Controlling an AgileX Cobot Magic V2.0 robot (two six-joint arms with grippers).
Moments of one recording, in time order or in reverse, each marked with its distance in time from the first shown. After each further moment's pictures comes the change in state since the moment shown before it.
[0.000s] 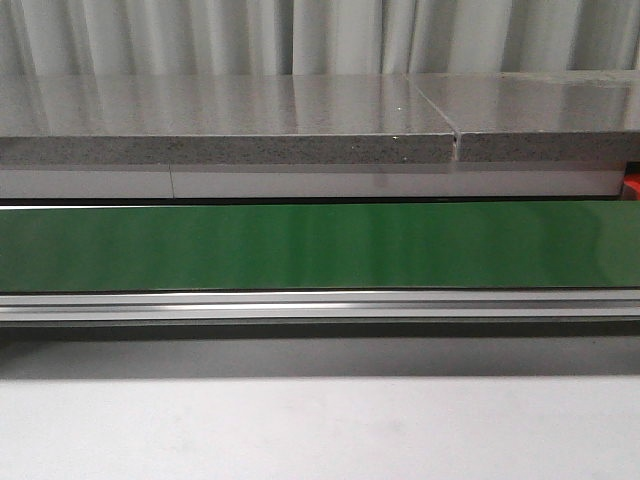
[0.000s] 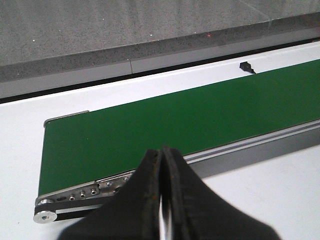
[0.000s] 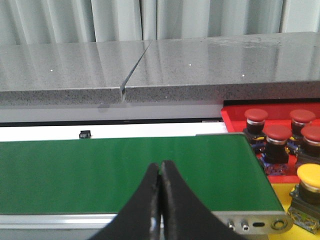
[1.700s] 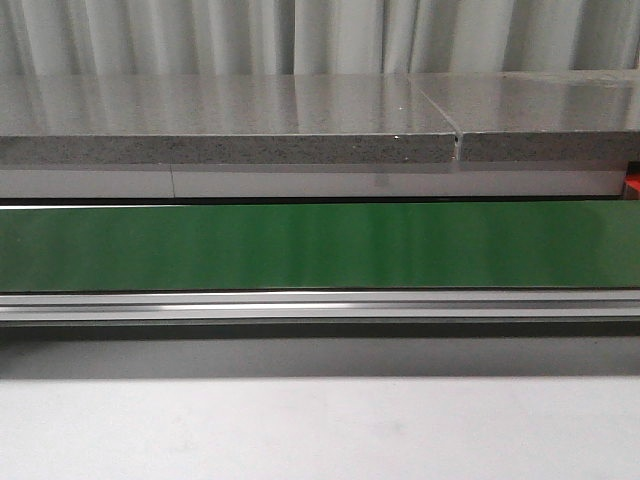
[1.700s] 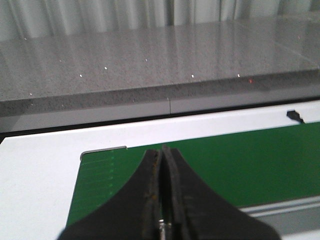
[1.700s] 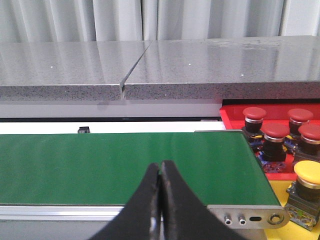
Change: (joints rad) left arm 0.044 -0.045 0.238 0.017 -0.428 -0.044; right arm 0.000 -0.073 0.011 -0.019 0.057 -0.004
